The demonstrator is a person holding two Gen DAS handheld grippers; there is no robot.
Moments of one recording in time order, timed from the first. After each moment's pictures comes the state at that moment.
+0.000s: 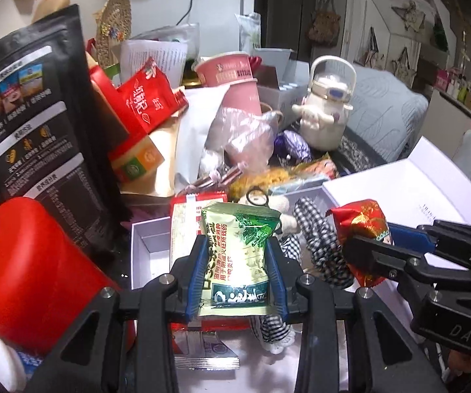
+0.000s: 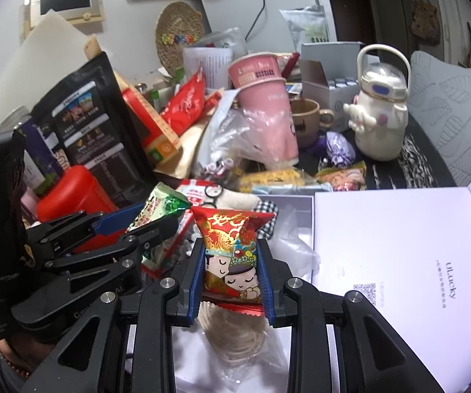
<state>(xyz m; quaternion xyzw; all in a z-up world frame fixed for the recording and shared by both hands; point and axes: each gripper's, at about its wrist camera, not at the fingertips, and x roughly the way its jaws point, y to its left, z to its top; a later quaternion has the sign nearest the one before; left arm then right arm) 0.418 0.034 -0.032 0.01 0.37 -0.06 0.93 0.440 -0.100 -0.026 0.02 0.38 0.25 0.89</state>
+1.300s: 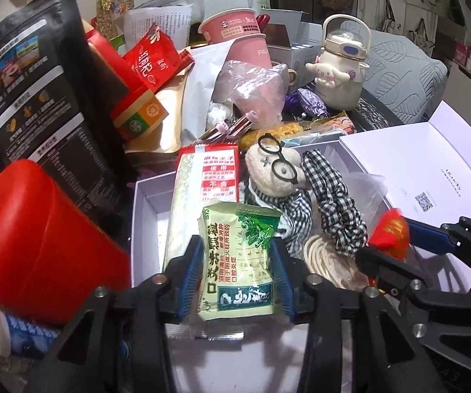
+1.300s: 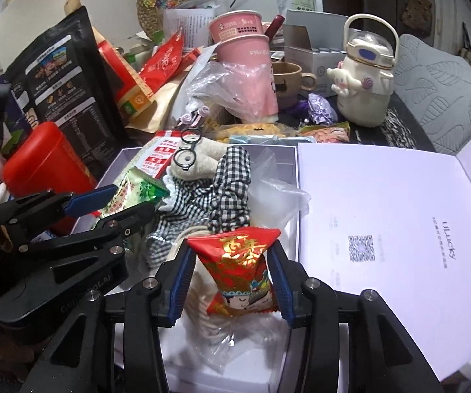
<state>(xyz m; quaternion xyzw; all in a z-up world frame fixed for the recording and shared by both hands) 0.416 0.026 -0.050 0.03 0.44 -0.01 0.90 0.427 -0.094 -0.052 -0.02 0.43 0.20 0.88</state>
